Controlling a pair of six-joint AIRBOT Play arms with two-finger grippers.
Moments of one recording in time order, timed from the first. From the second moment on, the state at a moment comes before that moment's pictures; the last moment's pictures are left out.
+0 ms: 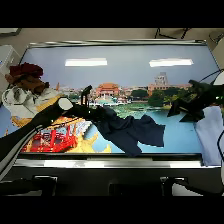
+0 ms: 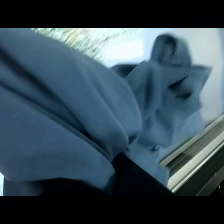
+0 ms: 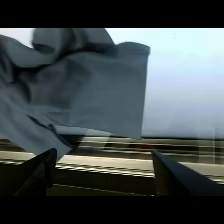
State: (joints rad) left arm -0.43 -1.48 1.11 0.71 -0.91 -1.44; right arm -0.23 -1.39 1.35 -1.27 1.70 1.58
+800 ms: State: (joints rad) left arm -0.02 -1.57 1.18 0.78 -1.23 -1.37; right arm -0.23 -1.39 1.01 -1.44 1.54 1.55
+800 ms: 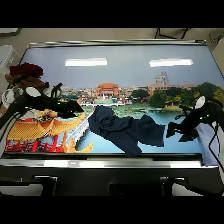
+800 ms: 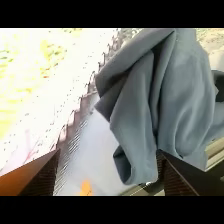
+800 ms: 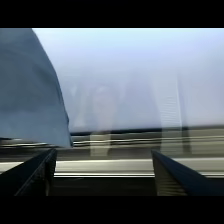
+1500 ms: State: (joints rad) left arm -0.14 -1.70 1.18 0.68 -1.22 -1.31; right arm -0.23 -1.39 0.82 -1.16 1.33 1.53
